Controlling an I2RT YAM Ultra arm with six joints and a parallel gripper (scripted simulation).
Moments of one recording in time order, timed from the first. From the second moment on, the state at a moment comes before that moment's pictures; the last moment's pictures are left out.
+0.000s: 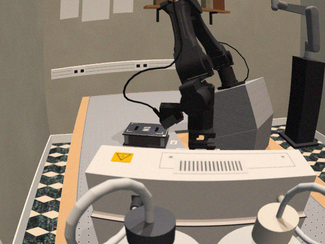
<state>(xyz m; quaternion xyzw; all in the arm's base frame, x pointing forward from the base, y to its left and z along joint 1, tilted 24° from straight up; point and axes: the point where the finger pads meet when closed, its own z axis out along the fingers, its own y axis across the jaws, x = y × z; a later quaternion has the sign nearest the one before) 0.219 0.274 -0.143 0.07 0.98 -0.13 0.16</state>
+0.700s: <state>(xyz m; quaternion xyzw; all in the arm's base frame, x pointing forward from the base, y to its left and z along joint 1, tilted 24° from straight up) 0.220 0.274 -0.146 0.07 0.98 -0.13 0.16</state>
